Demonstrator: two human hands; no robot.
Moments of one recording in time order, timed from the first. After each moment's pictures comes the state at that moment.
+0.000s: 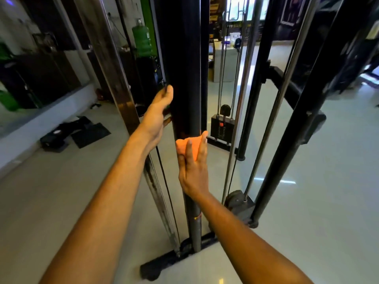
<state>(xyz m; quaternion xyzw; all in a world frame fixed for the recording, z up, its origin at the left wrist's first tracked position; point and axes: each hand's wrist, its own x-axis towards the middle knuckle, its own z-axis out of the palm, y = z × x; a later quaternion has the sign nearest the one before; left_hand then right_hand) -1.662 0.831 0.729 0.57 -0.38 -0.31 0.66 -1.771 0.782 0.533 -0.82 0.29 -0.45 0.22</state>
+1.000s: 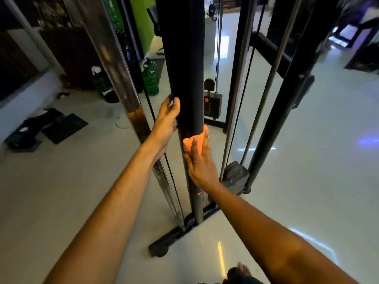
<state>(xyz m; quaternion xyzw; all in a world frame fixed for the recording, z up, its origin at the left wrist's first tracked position) -1.658 0.846 0.648 0.59 -0.40 -0.38 0.59 -1.781 0.803 0.472 -0.84 0.32 -0.38 0.20</state>
